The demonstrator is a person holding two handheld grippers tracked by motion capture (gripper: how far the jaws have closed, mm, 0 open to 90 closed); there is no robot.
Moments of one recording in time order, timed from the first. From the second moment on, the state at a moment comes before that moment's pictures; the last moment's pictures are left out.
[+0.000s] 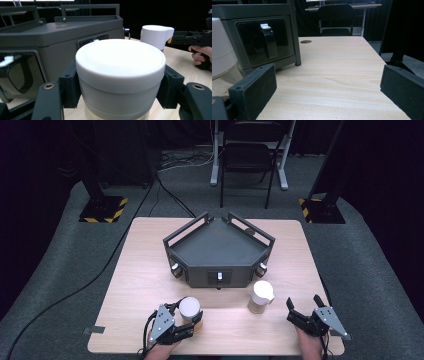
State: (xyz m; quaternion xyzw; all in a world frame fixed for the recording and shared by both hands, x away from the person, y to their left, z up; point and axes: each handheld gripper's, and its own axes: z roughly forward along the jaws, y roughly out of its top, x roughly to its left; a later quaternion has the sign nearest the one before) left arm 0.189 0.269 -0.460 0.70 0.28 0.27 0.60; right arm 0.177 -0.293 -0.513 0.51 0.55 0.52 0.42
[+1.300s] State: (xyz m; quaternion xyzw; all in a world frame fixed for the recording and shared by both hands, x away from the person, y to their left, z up) left arm 0.222 0.245 -0.381 0.70 0.25 0.25 0.63; right arm 0.177 -0.294 -0.513 0.51 0.55 0.52 0.42
